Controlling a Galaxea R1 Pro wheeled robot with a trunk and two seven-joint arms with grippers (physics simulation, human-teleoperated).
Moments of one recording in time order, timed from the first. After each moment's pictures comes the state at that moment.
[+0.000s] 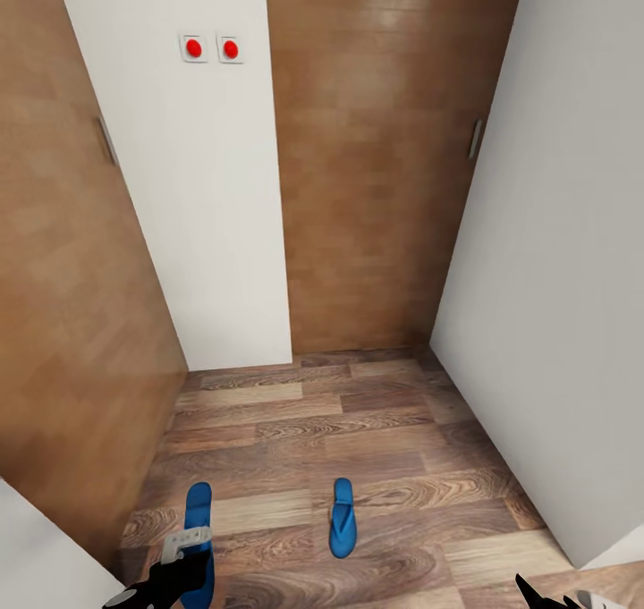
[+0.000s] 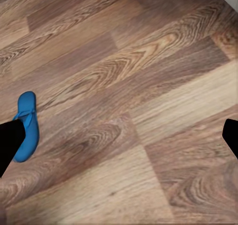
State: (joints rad) left arm -0.23 0.08 0.05 -0.73 0.21 0.18 -0.15; right arm -0.29 -0.35 -0.21 -0.16 -0.47 -0.34 0.62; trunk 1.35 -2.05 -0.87
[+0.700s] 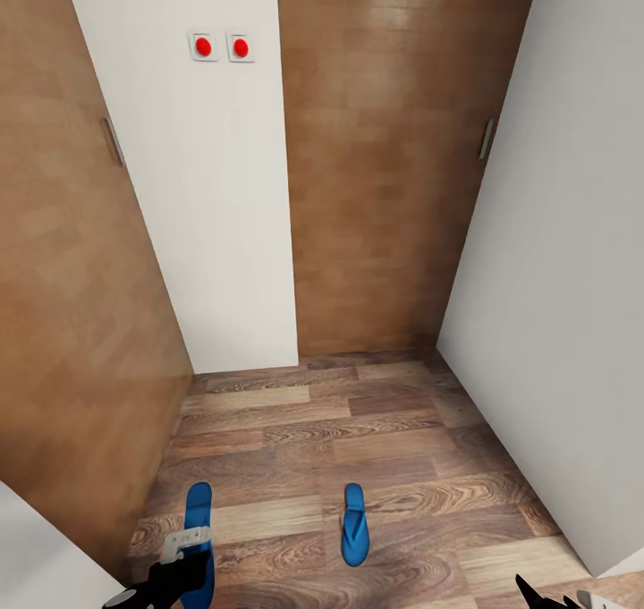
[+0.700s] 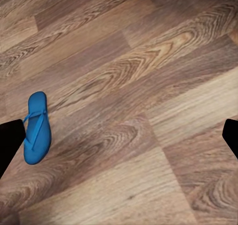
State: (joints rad) left arm -0.23 0.08 0.05 -0.73 0.21 0.18 -0.15; right arm -0.29 -0.35 -0.21 -0.16 -0.47 -0.34 0.62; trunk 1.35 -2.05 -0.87
